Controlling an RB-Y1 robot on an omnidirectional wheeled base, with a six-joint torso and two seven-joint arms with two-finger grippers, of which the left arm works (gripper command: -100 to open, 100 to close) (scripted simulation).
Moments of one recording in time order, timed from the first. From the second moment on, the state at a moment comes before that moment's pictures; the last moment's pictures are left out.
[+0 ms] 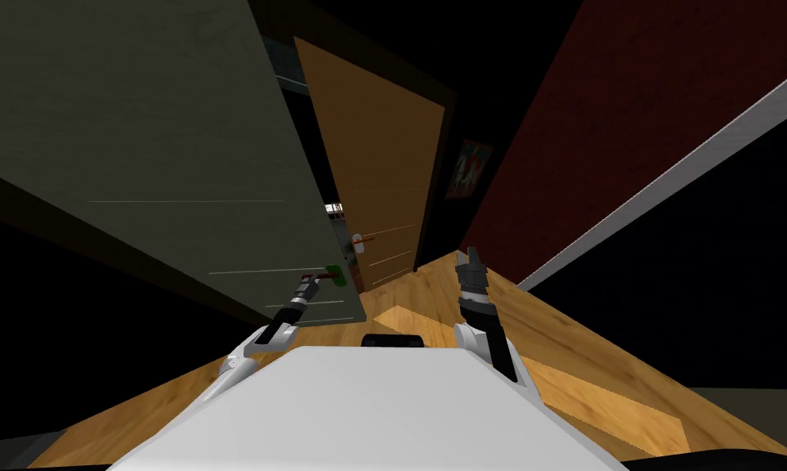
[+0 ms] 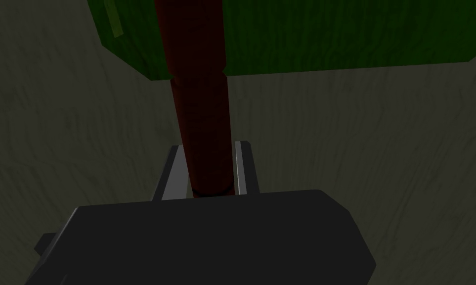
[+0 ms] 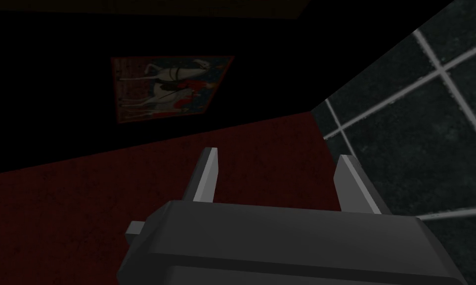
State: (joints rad) arm 0.22 0.60 -0.04 -1.24 0.30 -0.53 0.32
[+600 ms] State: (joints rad) arm 0.28 0.66 -0.07 -1.26 0.31 -0.59 0.35
